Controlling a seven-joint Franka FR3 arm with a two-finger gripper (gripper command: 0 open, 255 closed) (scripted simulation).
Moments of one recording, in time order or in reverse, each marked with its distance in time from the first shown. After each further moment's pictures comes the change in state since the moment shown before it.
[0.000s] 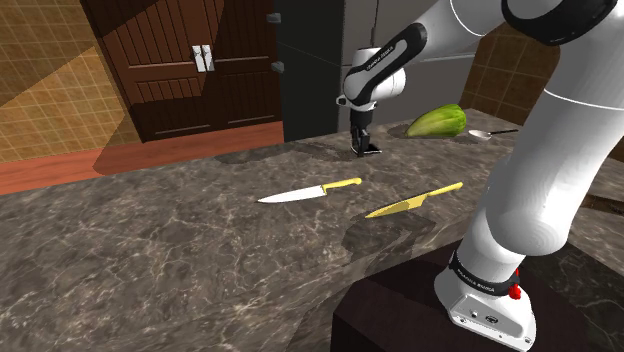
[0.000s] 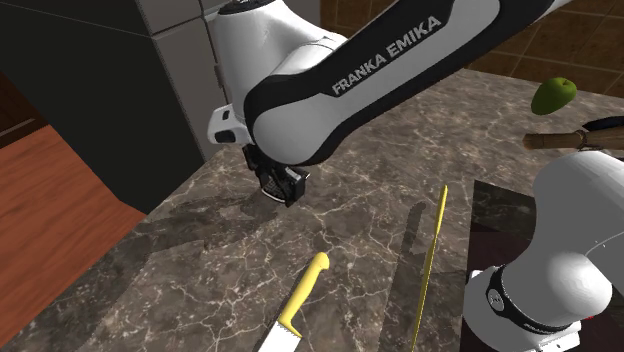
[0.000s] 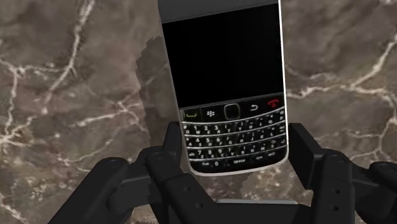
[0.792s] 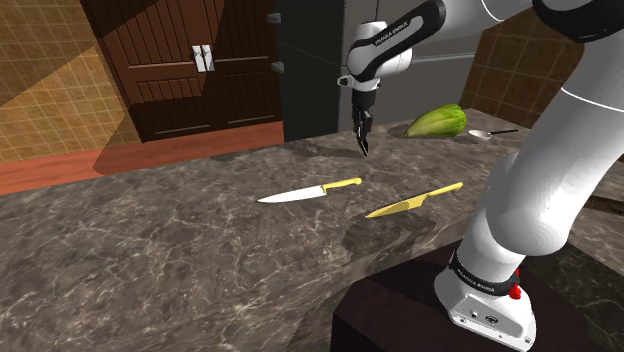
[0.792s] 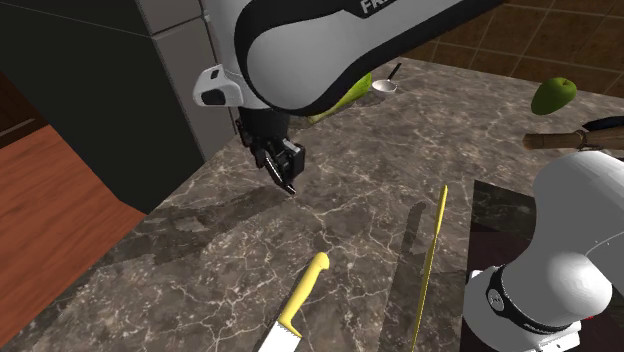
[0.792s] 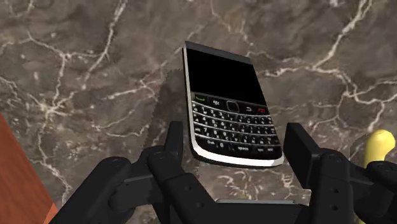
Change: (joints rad) arm -0.001 -0.097 0.013 0.080 -0.050 -0.167 0.036
